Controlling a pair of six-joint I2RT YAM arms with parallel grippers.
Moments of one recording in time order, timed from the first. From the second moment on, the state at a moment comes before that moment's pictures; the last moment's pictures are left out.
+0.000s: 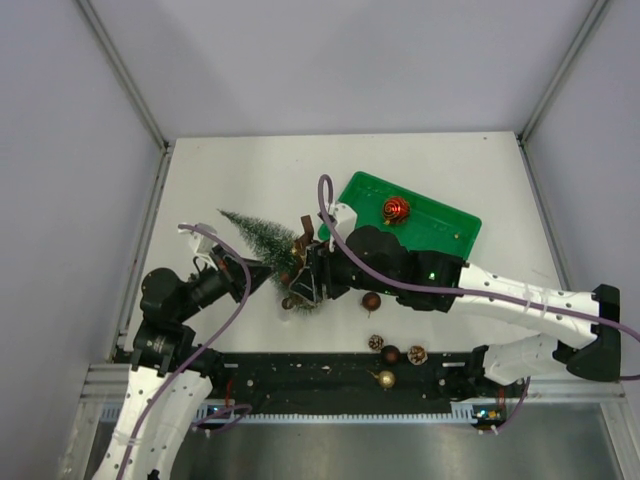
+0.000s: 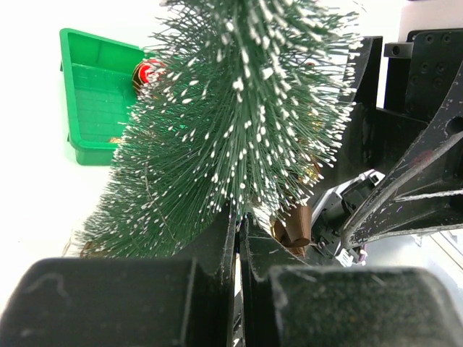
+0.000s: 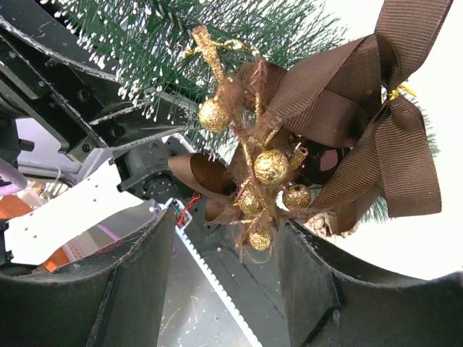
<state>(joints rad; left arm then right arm) -0.20 0.35 0.55 -0.17 0.71 -0.56 1.24 1.28 1.25 -0.41 0.11 0.66</state>
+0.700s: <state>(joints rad) -0.20 0.35 0.50 -0.04 0.79 -0.62 1.20 1.07 1.45 -0.77 0.31 0.63</state>
